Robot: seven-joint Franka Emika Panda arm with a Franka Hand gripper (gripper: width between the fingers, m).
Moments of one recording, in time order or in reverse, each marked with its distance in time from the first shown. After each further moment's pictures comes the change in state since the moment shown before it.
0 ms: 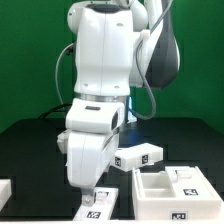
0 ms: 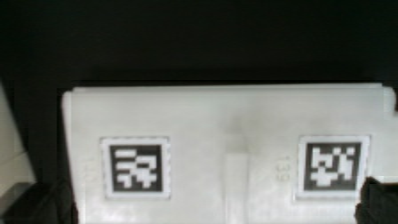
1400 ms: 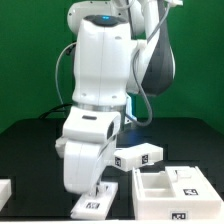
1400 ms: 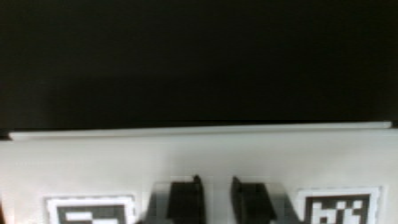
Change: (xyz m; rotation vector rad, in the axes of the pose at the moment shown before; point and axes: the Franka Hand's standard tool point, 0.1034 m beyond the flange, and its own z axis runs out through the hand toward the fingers) arm -0.008 -0.022 0.001 0.027 -0.029 -0.022
